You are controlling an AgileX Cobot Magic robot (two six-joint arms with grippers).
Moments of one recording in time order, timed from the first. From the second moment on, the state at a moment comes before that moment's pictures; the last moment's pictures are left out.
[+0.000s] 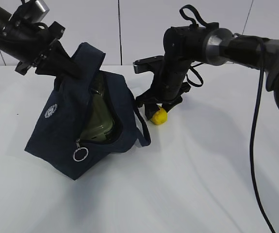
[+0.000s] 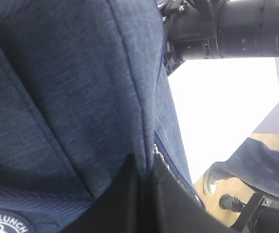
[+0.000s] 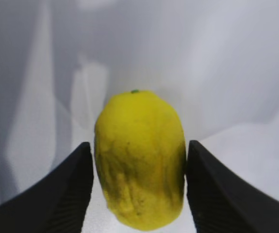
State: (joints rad) left arm -0.14 1.90 -1.49 -0.91 1.11 0.45; right arm 0.41 2.45 -2.11 0.10 1.03 -0.14
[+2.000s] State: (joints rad) left arm -0.14 1.90 -1.49 -0.93 1.11 0.45; right arm 0.42 2.21 -2.12 0.71 1.23 -0.12
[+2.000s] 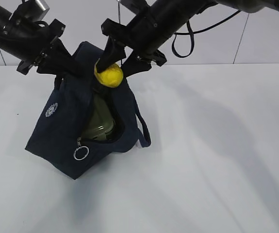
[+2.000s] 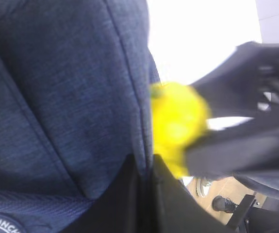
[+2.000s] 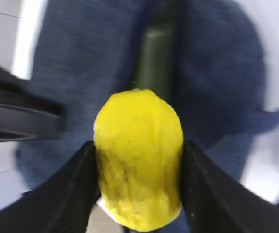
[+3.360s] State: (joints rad) left arm -0.14 1.90 -1.49 -0.97 1.13 0.45; right arm 0.42 2.31 -2.11 0.88 1.14 -0.39
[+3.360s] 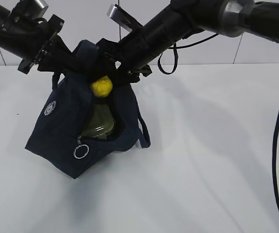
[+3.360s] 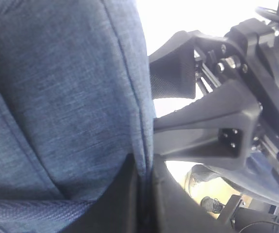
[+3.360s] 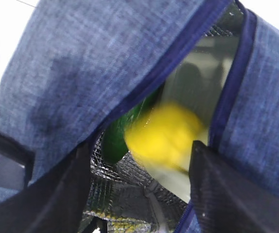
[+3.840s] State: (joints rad) left arm -0.14 1.90 -1.49 -0.98 1.13 0.45; right arm 0.42 2.31 -2.11 0.86 1.17 -0.40
